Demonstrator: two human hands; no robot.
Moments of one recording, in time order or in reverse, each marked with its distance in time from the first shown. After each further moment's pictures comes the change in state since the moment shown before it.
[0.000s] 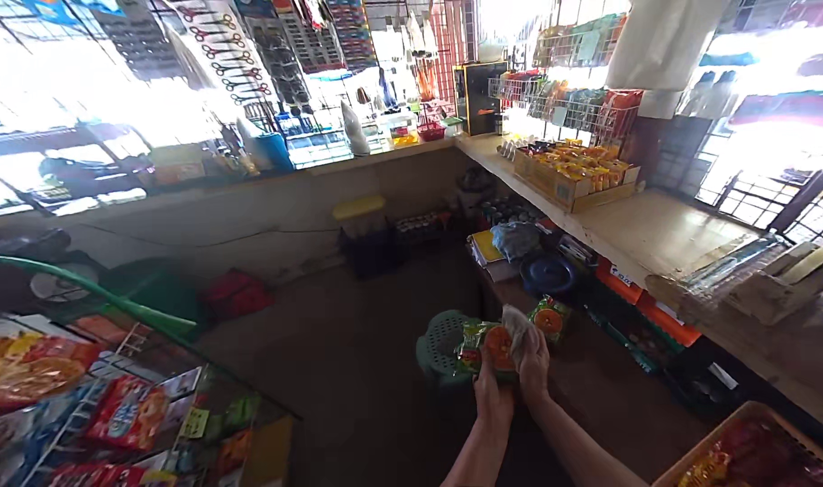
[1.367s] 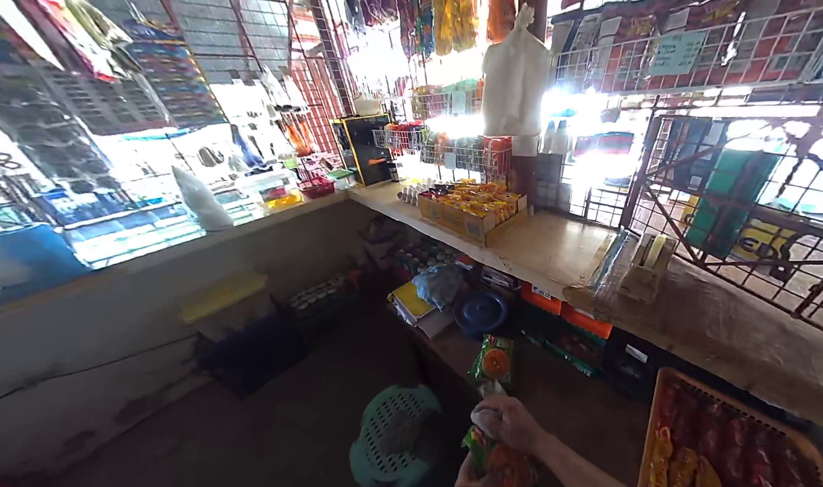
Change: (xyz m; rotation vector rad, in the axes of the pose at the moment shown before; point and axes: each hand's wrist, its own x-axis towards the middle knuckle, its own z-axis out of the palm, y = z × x) left_hand 0.056 -0.004 -0.069 0.805 -0.704 -0.361; right_hand 0.052 0.042 -0.076 -0.751 -0.619 -0.124
